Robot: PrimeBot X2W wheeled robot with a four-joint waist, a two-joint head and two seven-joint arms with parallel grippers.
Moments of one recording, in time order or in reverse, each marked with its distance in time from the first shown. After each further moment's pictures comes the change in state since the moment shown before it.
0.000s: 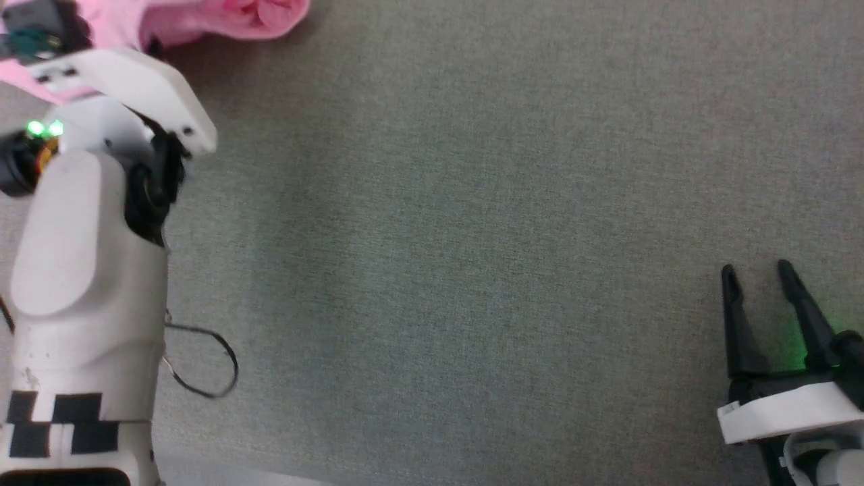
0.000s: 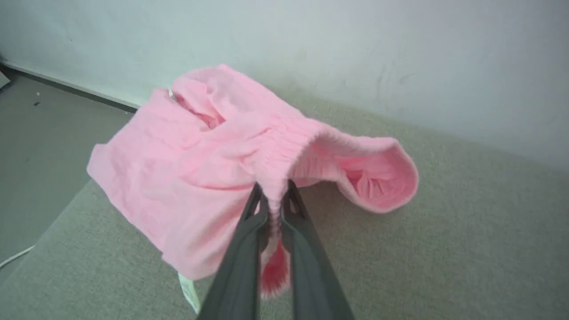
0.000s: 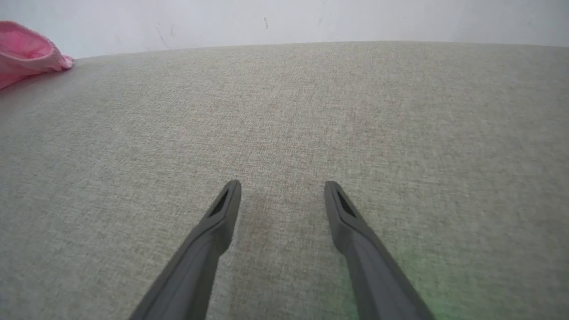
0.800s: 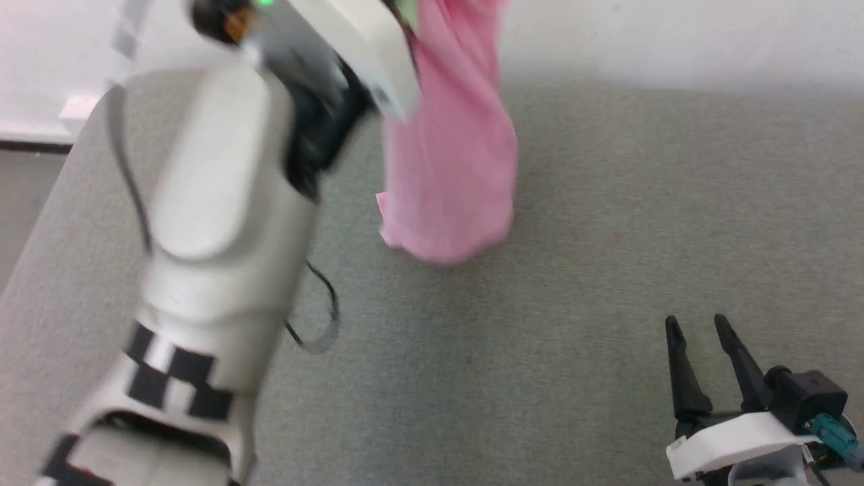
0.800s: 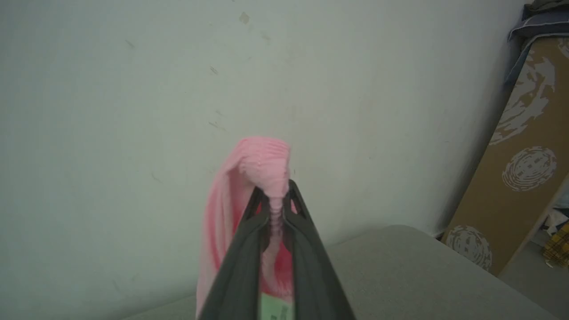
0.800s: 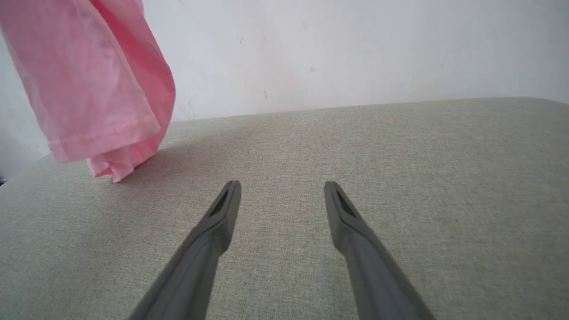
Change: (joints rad) left arm -0.192 -0.170 -0.267 -0.038 -0.132 -0.344 -0.149; right arm 0.018 0.089 0.047 0.176 0.021 0.000 -0.034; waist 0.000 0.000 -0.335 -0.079
